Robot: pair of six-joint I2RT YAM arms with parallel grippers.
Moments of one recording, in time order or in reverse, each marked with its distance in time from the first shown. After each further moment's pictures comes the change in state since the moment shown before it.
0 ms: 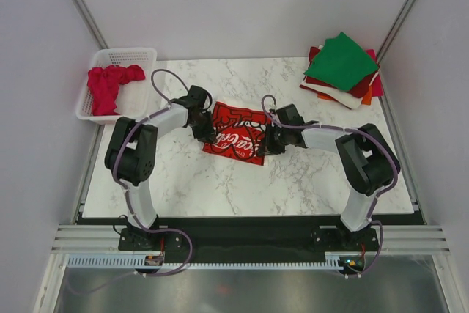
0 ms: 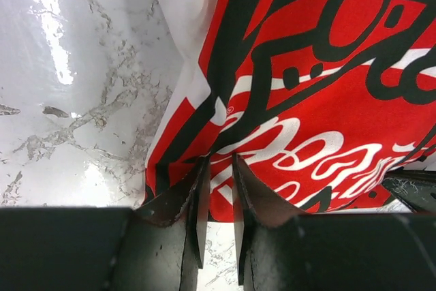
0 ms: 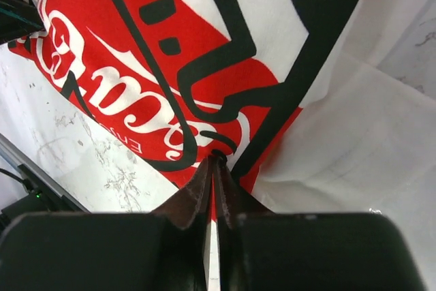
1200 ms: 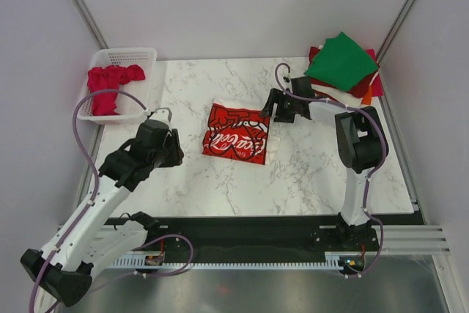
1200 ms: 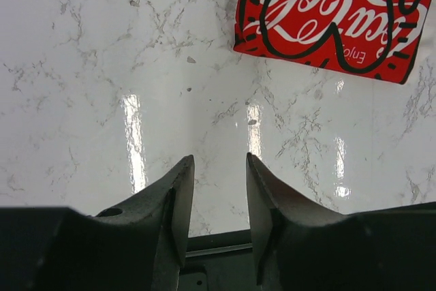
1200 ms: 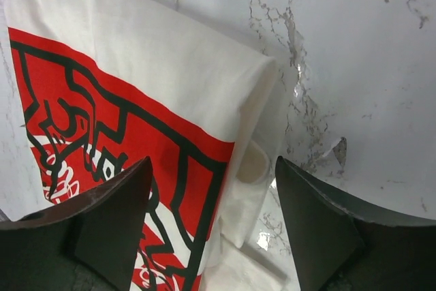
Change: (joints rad) left arm -0.132 -1.051 -0.360 -0.299 -0.363 0.086; right arm -0.187 0.230 0.372 -0.015 0.010 -0.124
